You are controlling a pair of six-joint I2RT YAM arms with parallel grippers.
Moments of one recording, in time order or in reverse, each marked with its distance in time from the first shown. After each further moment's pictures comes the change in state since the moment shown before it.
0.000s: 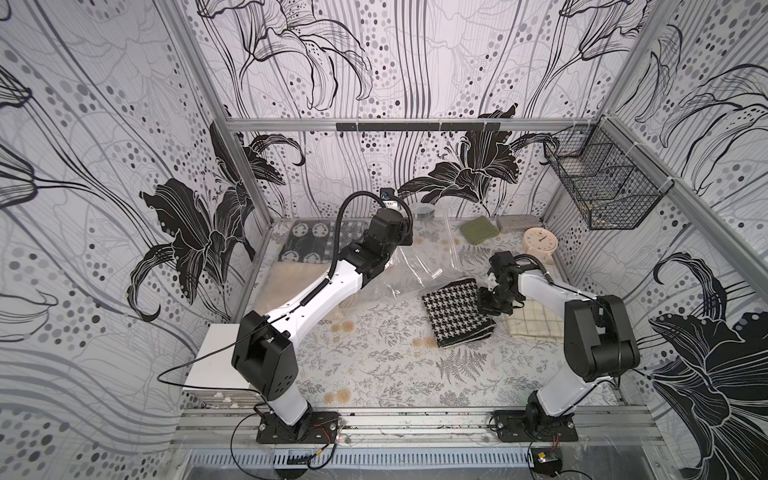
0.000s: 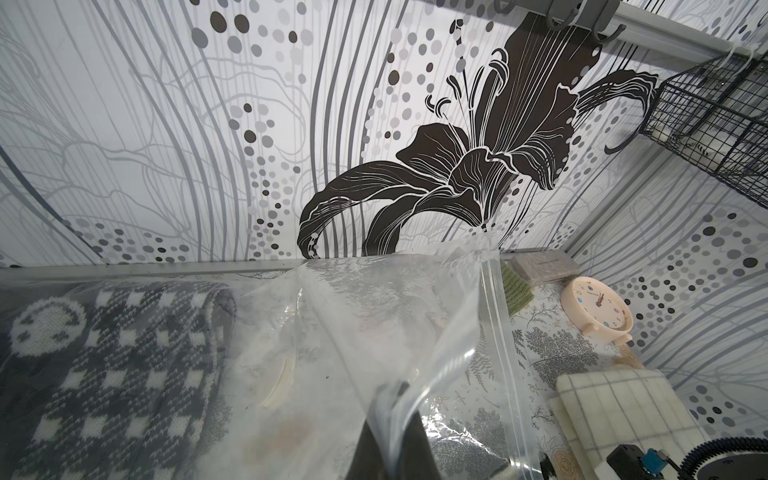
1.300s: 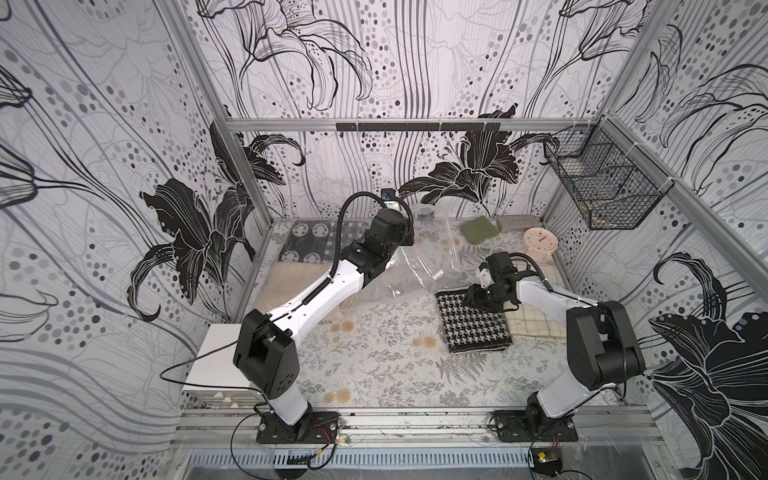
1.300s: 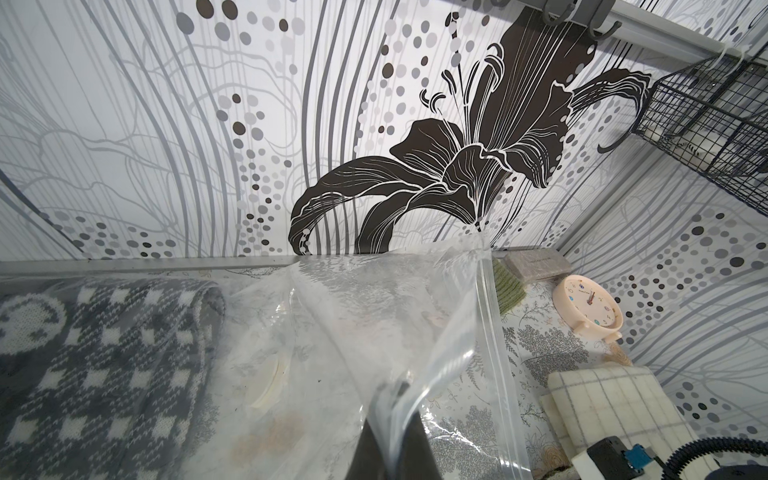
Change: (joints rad) left arm 0.000 0.014 0.000 0.010 0.018 -0.018; right arm 0.048 -0.018 -0.073 0.234 -0.117 -0.008
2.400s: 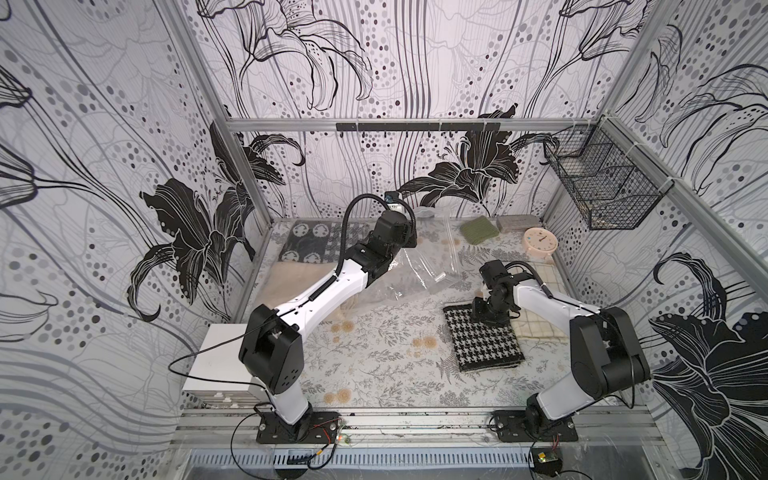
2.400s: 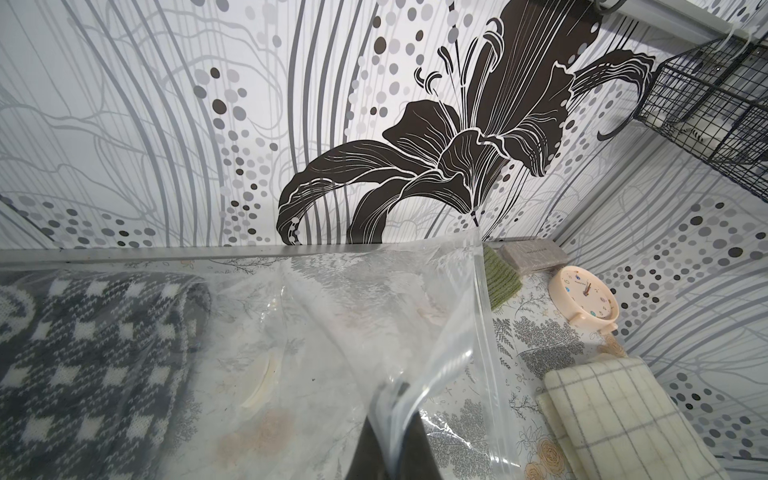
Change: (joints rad) left arm -0.002 0.040 -0.006 0.027 0.019 -0.018; right arm 0.072 -0.063 -0.010 -0.245 0.171 0.103
